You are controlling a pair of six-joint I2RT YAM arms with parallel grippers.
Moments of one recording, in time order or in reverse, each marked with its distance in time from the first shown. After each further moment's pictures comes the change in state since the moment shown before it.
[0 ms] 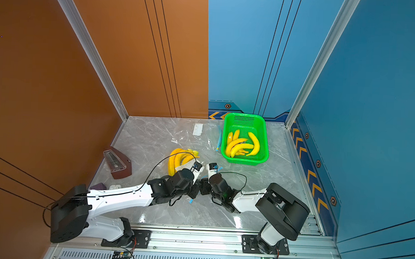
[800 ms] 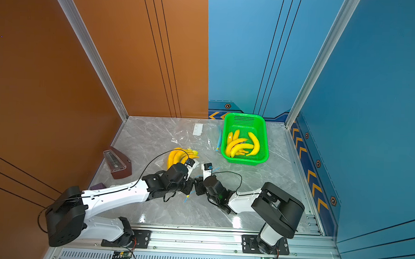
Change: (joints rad) left arm 0.121 -0.035 0.000 -0.124 0.084 -0.015; right arm 0.077 0.071 0.056 0.026 0.114 -0.064
